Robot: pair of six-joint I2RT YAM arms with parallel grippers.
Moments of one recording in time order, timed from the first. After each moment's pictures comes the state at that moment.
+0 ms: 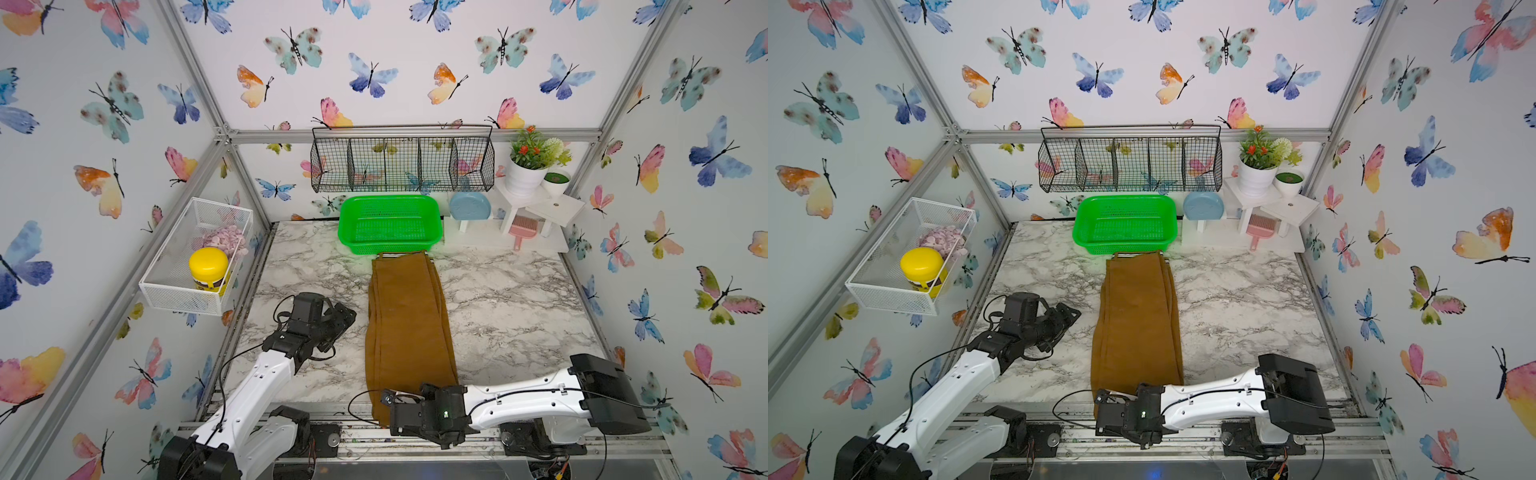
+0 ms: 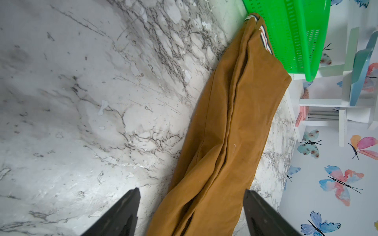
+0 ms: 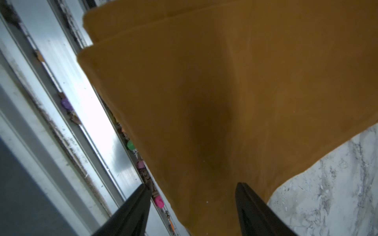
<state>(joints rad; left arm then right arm) -0.28 0.98 0.58 -0.42 0.23 -1.00 1.63 1.61 1.02 -0.82 0.39 0.27</state>
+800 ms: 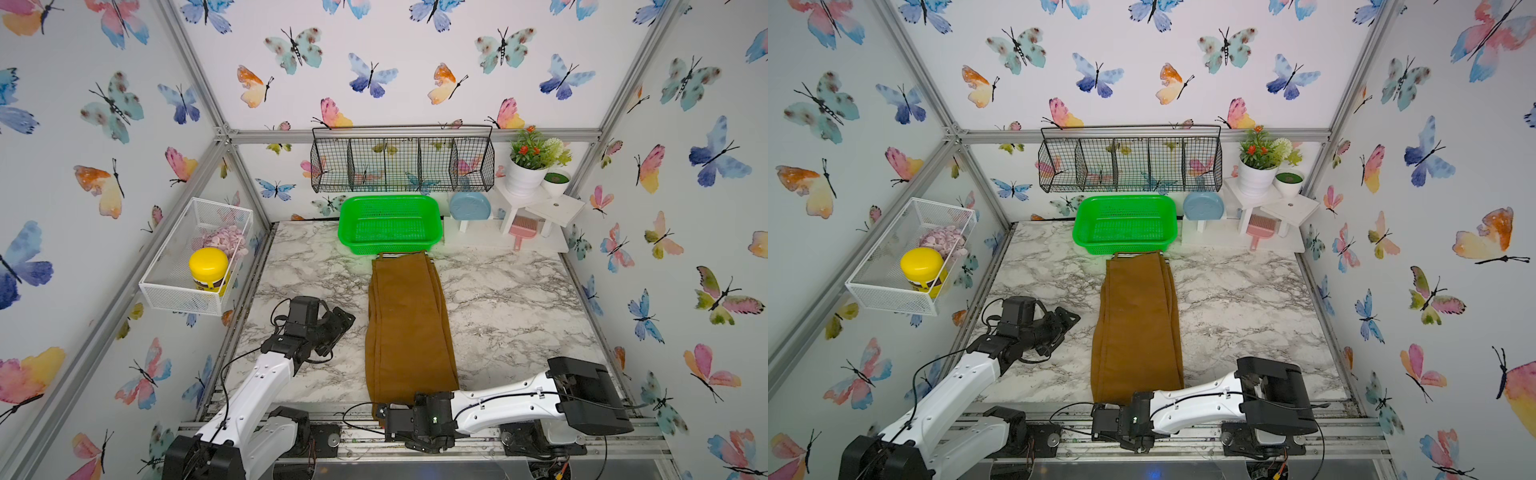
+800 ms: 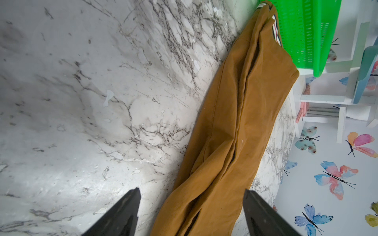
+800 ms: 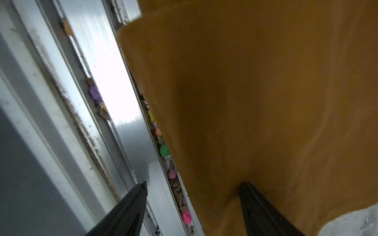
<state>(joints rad) -0.22 0.98 0.55 -0.40 0.31 -0.98 1.63 1.69 1.01 -0.73 0.26 0.22</state>
